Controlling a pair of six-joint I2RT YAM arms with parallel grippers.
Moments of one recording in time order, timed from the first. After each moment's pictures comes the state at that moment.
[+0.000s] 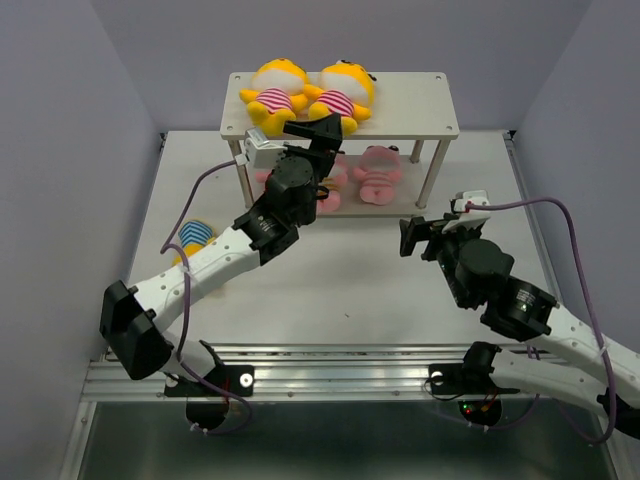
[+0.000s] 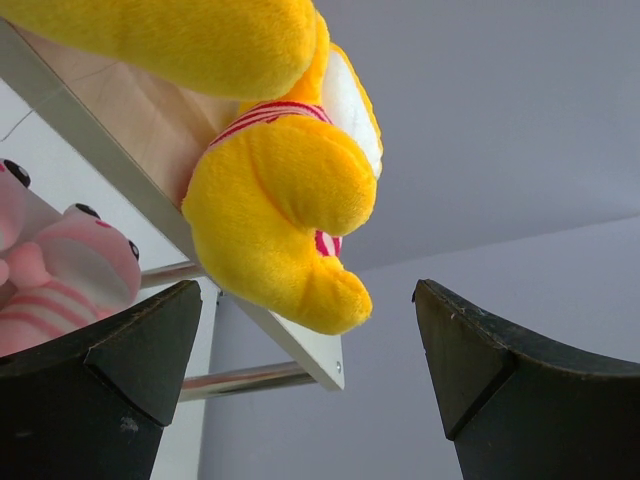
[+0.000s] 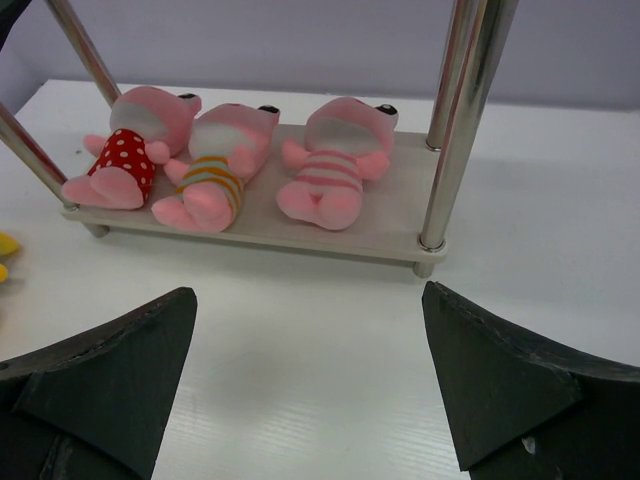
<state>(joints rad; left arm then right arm) -0.85 1.41 1.30 0.21 -0.77 -1.25 1.00 0.74 0.89 -0.24 0.84 0.16</state>
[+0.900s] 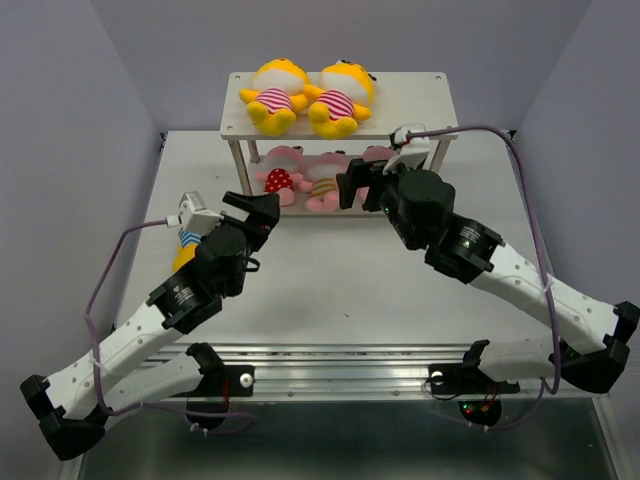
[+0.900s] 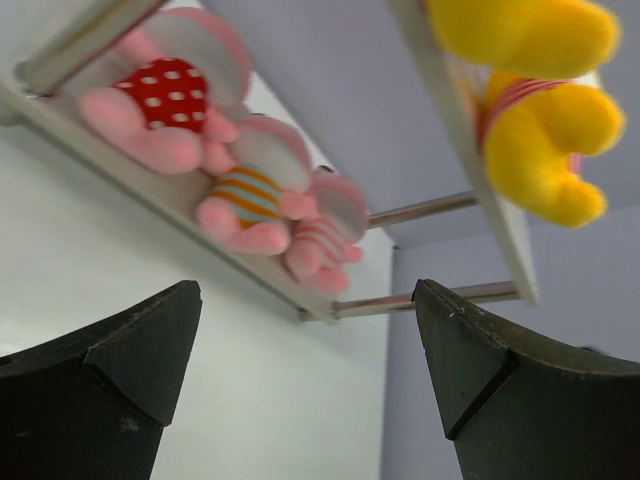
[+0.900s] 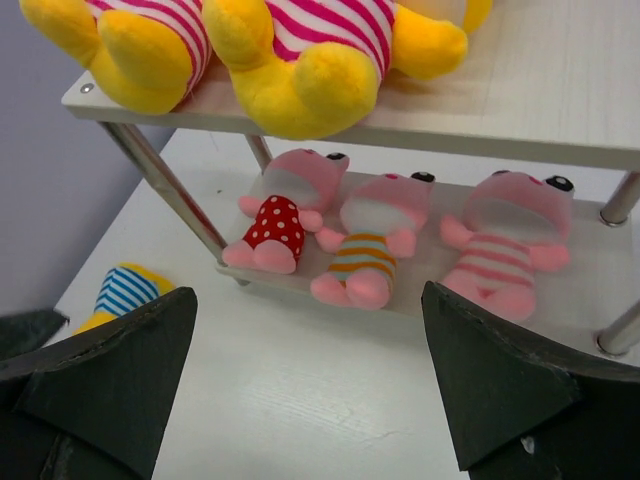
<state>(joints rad) -0.85 0.81 0.90 -0.26 -0.76 -1.19 0.97 1.20 1.36 -0.24 0.66 0.28</state>
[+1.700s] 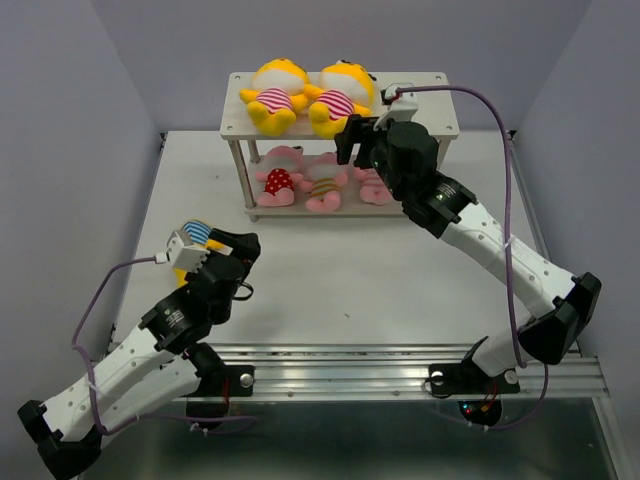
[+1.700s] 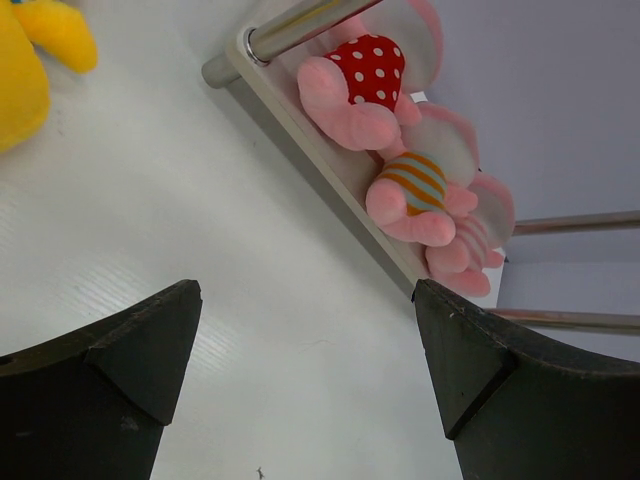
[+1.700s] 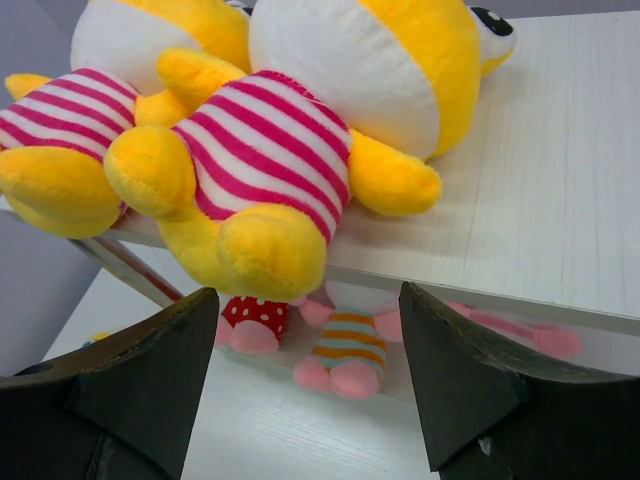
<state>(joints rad) -0.81 0.61 0.66 -0.60 -0.81 -1.37 0.74 1.48 1.56 -0.14 0.42 0.27</state>
